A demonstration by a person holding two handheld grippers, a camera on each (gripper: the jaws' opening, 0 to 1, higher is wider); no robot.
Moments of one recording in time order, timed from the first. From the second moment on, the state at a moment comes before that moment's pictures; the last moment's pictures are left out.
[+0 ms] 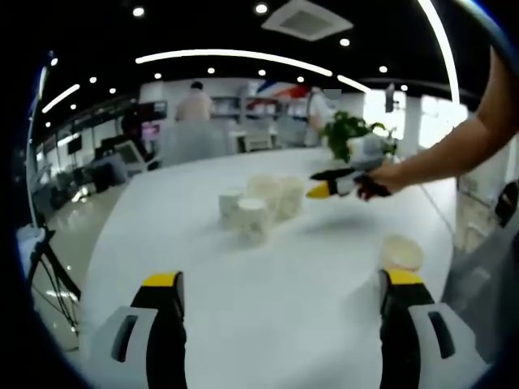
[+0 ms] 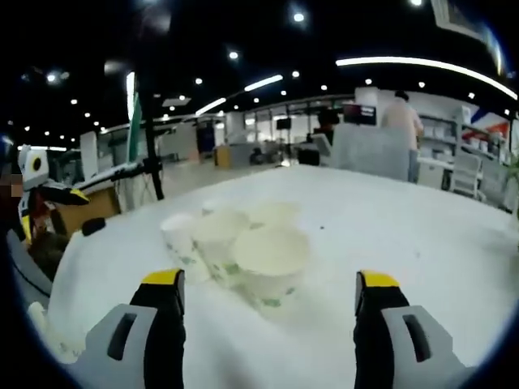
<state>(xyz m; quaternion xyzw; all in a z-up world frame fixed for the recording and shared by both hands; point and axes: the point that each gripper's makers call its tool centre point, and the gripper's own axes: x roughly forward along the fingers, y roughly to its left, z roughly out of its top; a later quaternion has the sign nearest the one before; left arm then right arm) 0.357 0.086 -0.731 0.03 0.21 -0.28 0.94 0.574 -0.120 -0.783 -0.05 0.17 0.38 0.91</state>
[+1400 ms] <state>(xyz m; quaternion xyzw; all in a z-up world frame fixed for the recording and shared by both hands) 0.357 0.083 -0.722 0.03 0.20 -0.28 0.94 0.606 -0.107 -0.786 -0.04 0.18 0.38 0.91</state>
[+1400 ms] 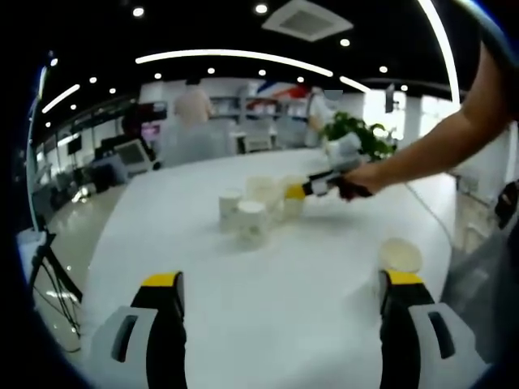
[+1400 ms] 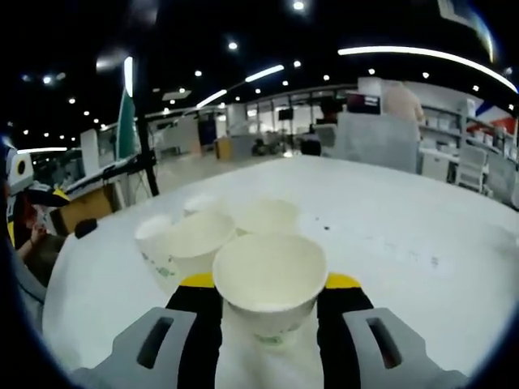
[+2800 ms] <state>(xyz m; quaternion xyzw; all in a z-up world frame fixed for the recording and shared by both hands) 0.361 0.075 -0.718 0.05 0.20 -0.30 0.93 0.617 -0.105 -0.688 -0.05 0.13 0.39 0.91</state>
